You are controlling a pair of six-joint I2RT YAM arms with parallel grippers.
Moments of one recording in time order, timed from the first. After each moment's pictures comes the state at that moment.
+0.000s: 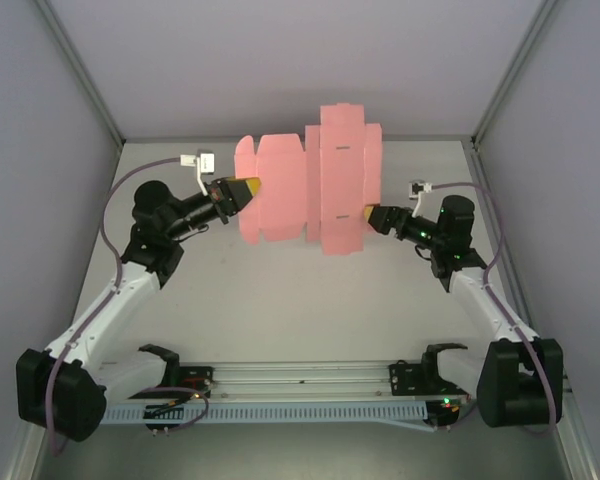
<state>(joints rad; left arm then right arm) -0.38 1.08 0.85 0.37 0.71 -0.75 0.06 1.11 0.62 0.21 -0.86 0.57</state>
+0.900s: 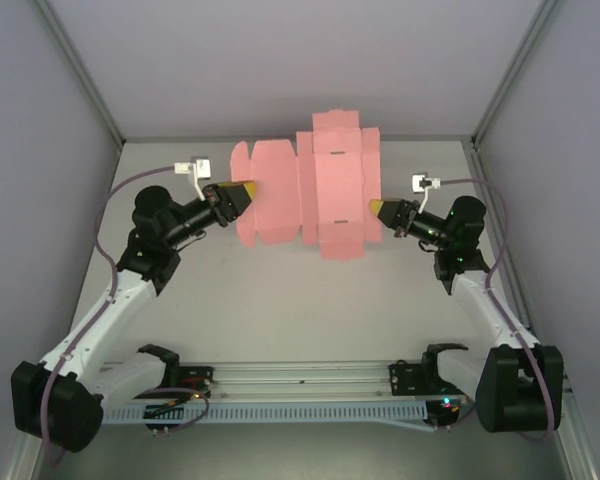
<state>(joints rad) -0.39 1.02 0.83 0.18 0.52 -0.70 0.04 1.07 0.61 0.39 -1.02 0.65</state>
